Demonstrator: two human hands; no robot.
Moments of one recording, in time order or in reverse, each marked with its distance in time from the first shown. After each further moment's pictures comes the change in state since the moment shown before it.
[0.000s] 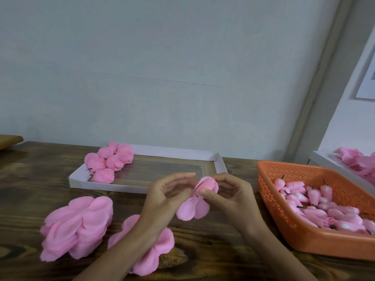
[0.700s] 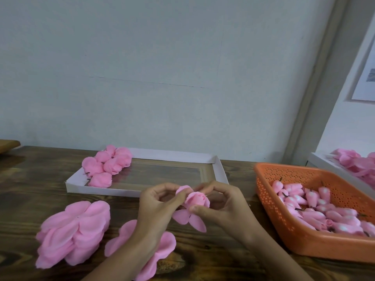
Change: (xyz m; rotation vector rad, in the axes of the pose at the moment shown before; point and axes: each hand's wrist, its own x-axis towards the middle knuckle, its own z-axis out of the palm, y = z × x) left_hand -0.007 -0.001 0.005 -0.029 0.160 -0.041; right_hand -0.003 -0.007 0.000 -0.068 -0.188 0.002
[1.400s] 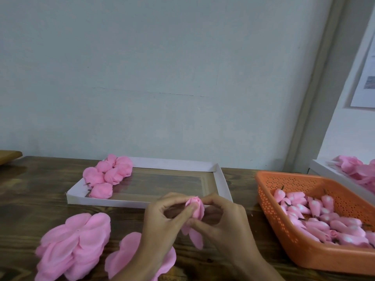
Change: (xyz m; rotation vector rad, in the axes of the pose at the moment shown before) left_hand -0.001 0.002 0.007 0.112 -0.045 0.144; right_hand -0.006 0.000 0.020 -0.267 0.202 0.036
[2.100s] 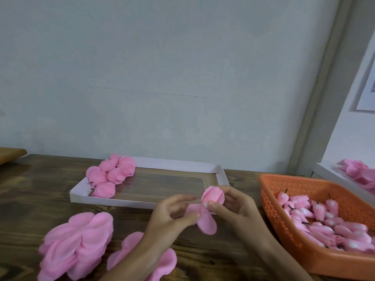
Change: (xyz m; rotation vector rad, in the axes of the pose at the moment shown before) left_hand 0.007 -0.004 -0.007 -0.036 -0.144 -0.324; right_hand 0.017 0.010 -0.026 0.521 -0.124 0.090
